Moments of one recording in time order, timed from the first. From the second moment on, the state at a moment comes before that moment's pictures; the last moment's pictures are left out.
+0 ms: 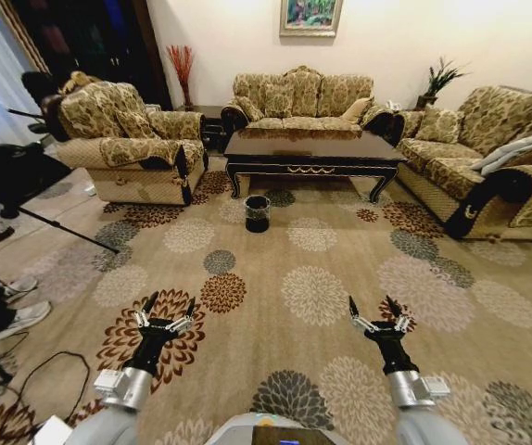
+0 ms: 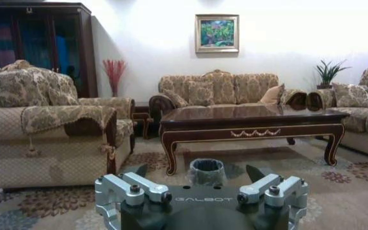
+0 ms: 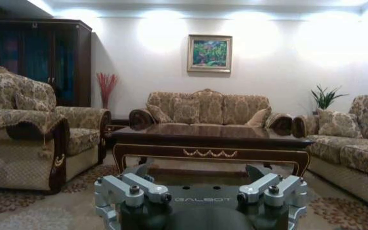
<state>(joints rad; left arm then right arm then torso) 1.96 -1.11 -0.66 -2.31 -0.35 -0.15 -0.14 -1.79 1.30 0.65 2.16 0.25 0.22 0.02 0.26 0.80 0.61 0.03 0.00</state>
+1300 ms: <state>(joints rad) 1.96 -1.11 -0.66 -2.31 -0.35 -0.15 -0.14 -1.79 1.29 0.65 2.16 0.25 0.22 0.02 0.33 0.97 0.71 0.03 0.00</state>
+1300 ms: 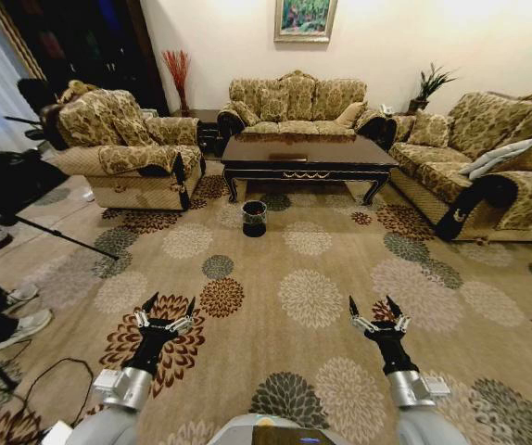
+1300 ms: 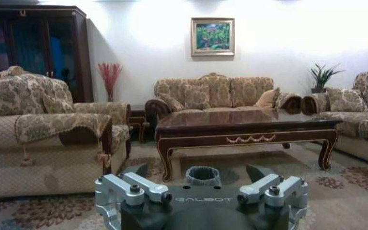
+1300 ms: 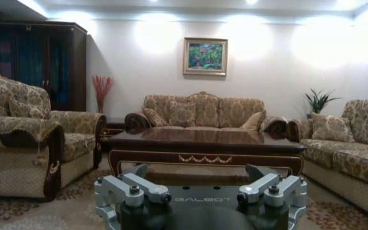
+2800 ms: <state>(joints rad) 1.96 -1.11 -0.66 -2.31 -0.35 -0.15 -0.14 -1.79 1.29 0.65 2.16 0.25 0.22 0.02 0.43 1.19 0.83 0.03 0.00</state>
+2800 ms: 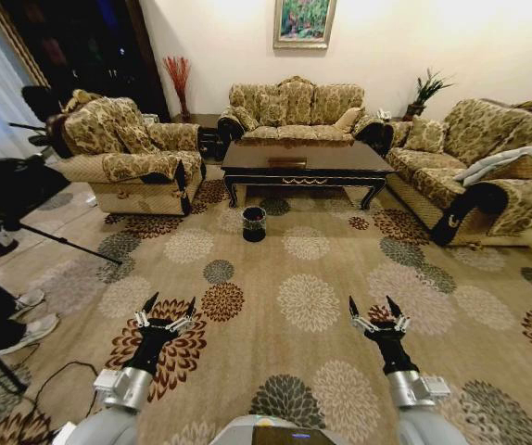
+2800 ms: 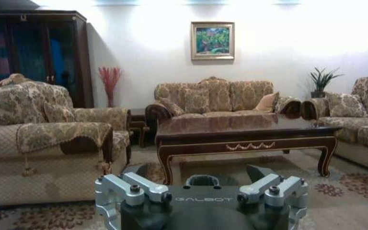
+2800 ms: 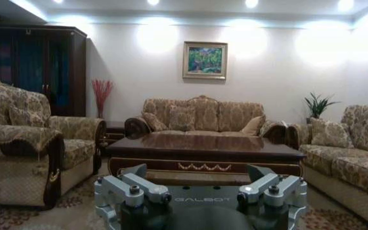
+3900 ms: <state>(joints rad) 1.96 -1.11 -0.66 -2.31 -0.35 -0.15 -0.14 -1.79 1.29 0.65 2.16 0.25 0.22 0.02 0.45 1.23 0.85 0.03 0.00</state>
